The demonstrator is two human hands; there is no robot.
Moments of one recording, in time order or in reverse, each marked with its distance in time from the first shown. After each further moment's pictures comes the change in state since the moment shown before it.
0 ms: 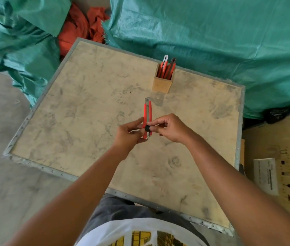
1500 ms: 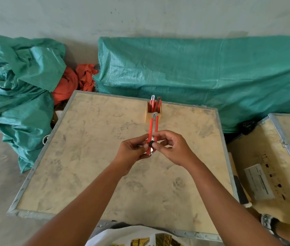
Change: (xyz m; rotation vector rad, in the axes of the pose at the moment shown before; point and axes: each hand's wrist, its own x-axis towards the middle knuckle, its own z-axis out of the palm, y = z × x) left_hand -0.013 0.080 -0.021 0.023 -0.370 0.108; right_hand -0.055 -0.074 0.008 0.160 0.392 -0.145
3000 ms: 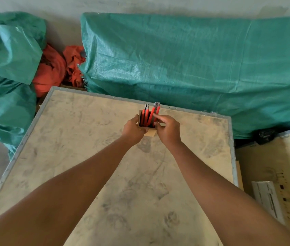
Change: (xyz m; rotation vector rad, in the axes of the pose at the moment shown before) left_hand 0.257 -0.008 0.004 0.809 0.277 -0.180; right_hand 0.222 0.111 -0.029 -0.340 0.319 -0.109
